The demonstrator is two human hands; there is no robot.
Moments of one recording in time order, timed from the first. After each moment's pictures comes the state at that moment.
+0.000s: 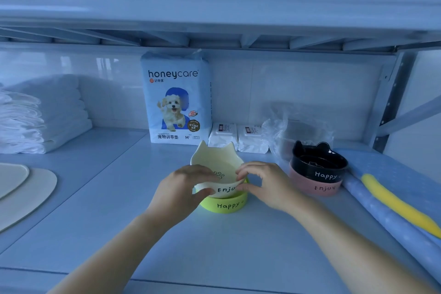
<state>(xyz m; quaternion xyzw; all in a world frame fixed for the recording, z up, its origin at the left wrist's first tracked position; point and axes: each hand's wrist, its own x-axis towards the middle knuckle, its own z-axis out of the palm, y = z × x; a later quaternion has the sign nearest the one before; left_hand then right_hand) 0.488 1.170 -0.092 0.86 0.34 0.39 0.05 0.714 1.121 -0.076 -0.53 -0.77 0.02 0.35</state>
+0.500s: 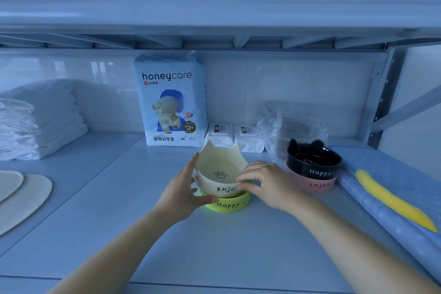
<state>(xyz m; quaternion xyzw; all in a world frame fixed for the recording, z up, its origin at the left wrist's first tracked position) 0.506 1.185 -0.104 0.78 0.38 0.36 0.35 0.724 1.117 -0.077 -0.53 -0.79 -0.01 0.32</state>
